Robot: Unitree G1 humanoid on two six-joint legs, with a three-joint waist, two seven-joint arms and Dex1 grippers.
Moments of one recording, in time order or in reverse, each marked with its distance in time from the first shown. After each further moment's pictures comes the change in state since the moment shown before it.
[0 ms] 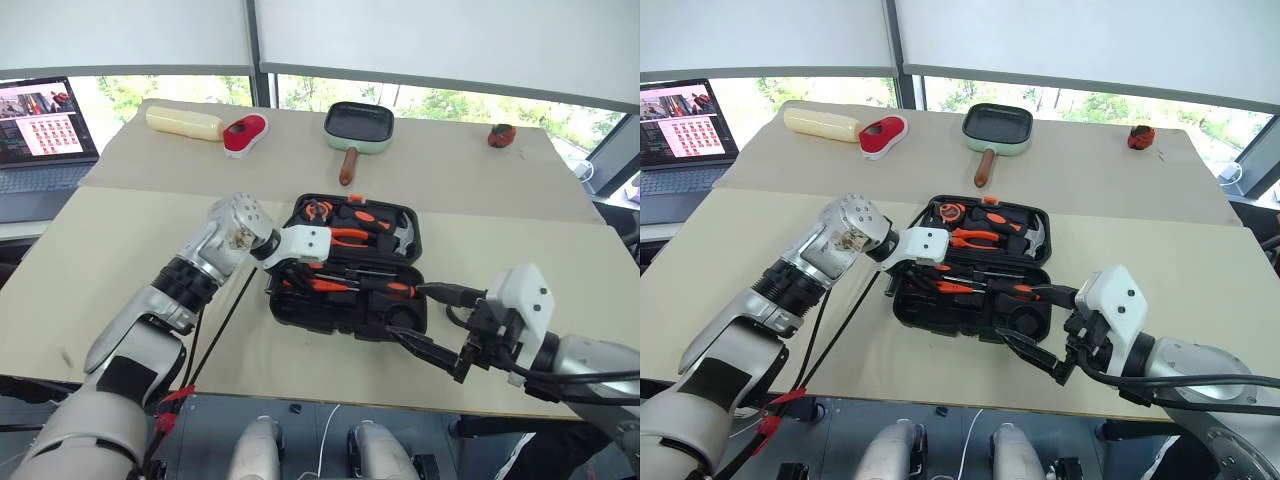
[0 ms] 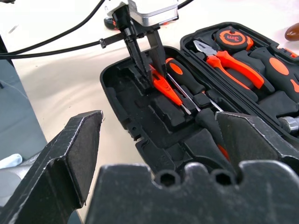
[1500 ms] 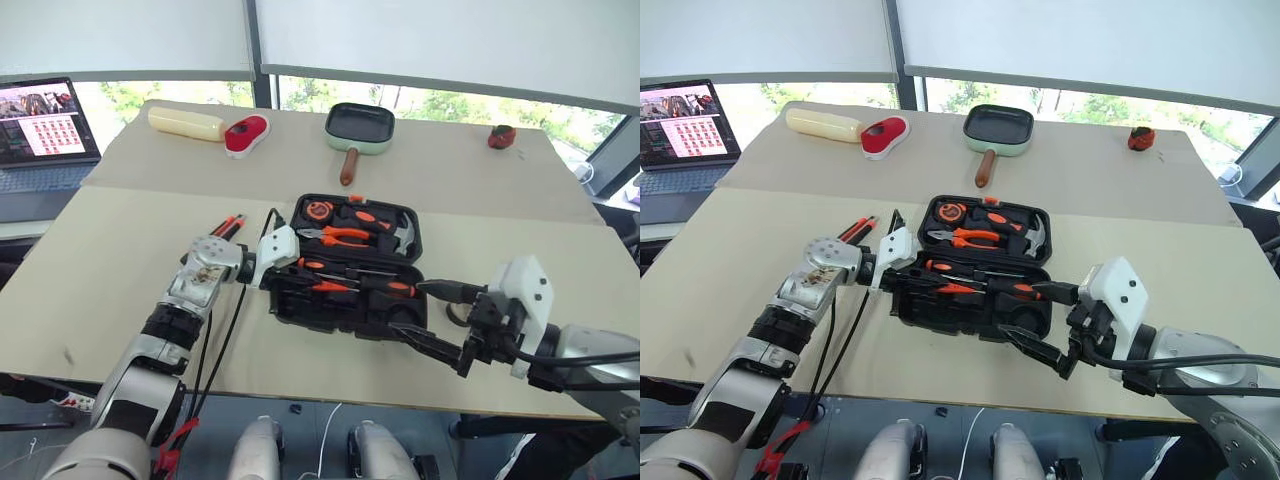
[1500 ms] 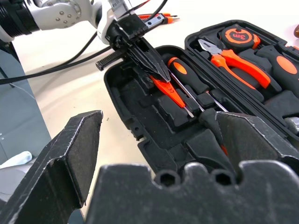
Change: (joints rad) left arm 0.275 -0.065 0.311 0.095 -0.269 -0.239 0.178; right arm -0.037 -0.047 0.008 0.063 0.058 -0.007 0.025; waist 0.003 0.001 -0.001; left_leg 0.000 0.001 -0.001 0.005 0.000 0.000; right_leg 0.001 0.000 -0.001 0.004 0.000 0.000
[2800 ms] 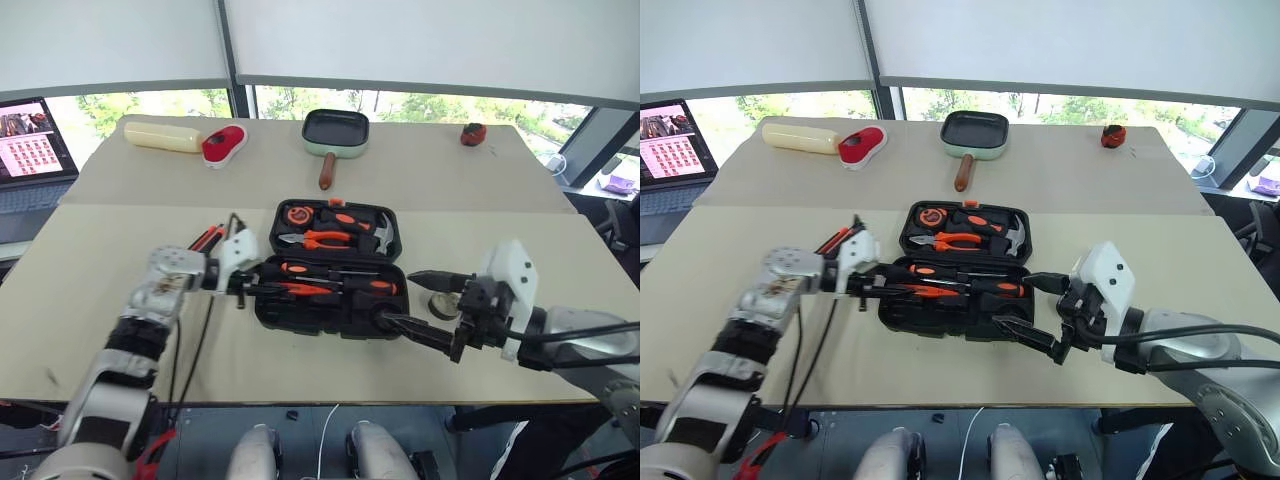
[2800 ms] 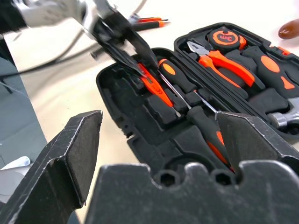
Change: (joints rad) left arm 0.178 0.233 0.186 -0.214 -0.114 0.175 0.002; right arm -0.202 -0.018 0.142 0.143 -0.062 -0.018 0.076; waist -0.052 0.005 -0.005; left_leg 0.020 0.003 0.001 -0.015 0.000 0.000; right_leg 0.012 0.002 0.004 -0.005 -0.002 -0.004
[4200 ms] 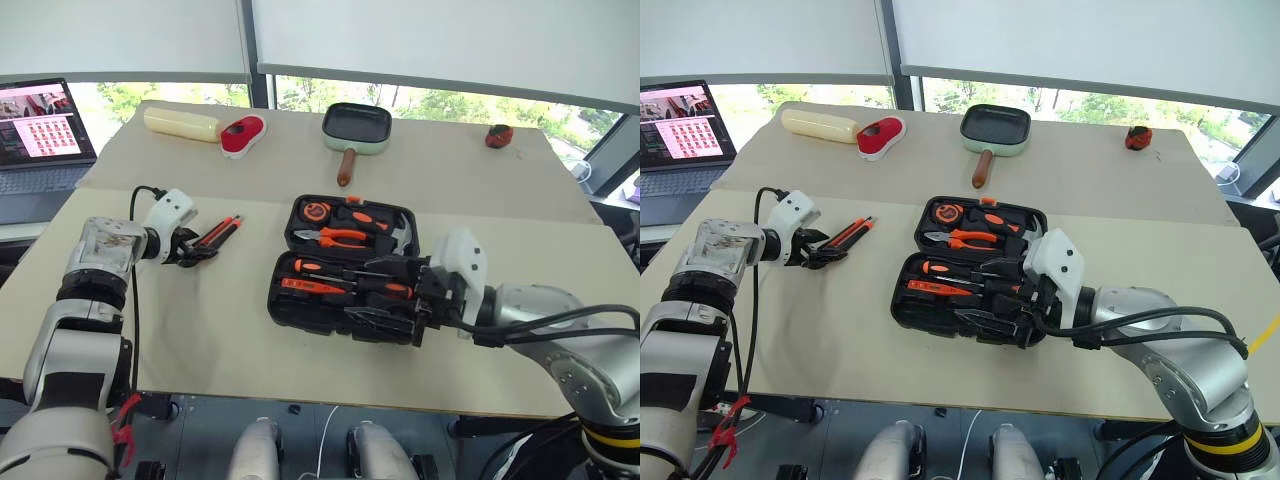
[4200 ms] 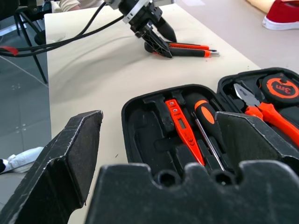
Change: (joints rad) left arm -0.377 0.041 -0.067 0.670 0.262 0.045 0.262; right arm -0.134 0.131 0.180 0.019 -0.156 -0.036 0.054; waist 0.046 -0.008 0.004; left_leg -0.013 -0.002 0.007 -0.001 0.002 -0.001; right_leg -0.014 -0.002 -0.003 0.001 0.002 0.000
